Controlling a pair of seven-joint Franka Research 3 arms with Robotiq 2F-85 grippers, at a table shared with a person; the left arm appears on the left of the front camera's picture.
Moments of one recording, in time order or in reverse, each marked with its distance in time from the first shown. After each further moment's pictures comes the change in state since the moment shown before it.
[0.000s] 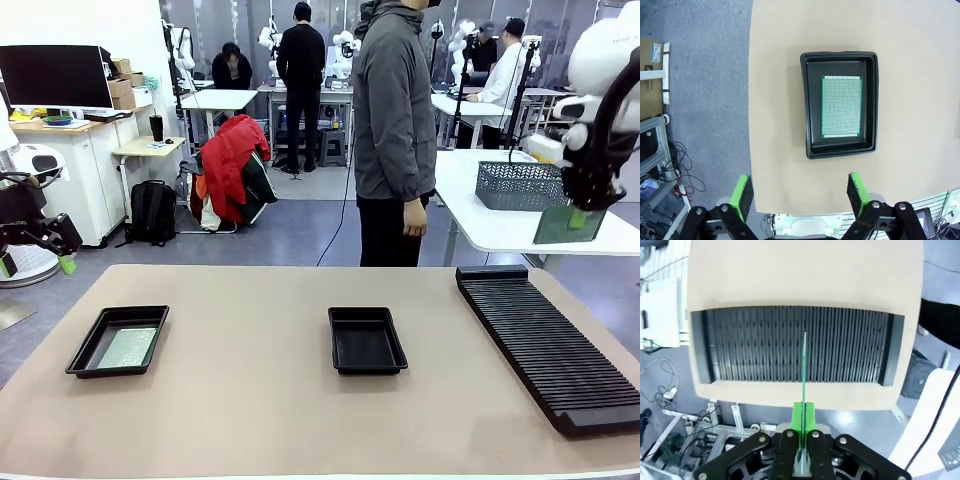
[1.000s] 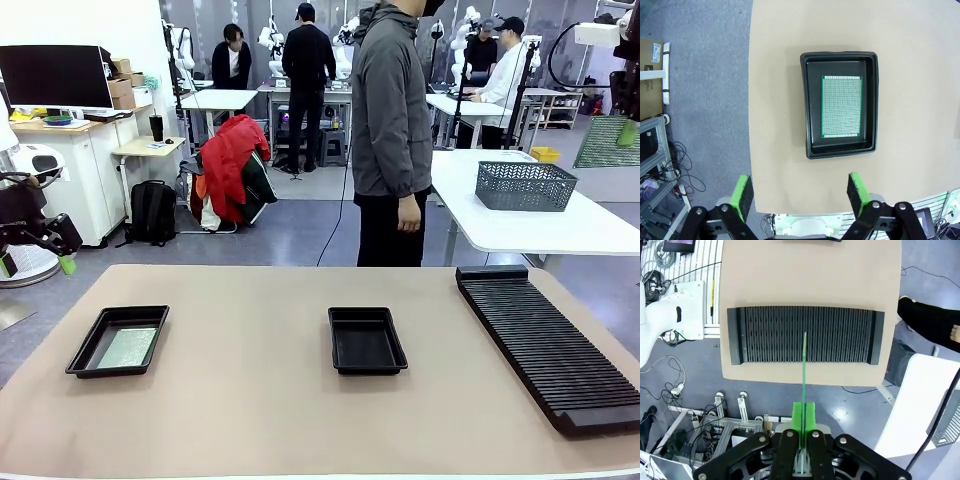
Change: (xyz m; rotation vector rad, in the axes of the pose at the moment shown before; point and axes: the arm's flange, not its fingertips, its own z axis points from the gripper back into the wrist) left arm 0.000 0.000 0.000 0.000 0.000 0.000; right arm 0.004 0.040 0.147 -0.032 -0.002 -0.005
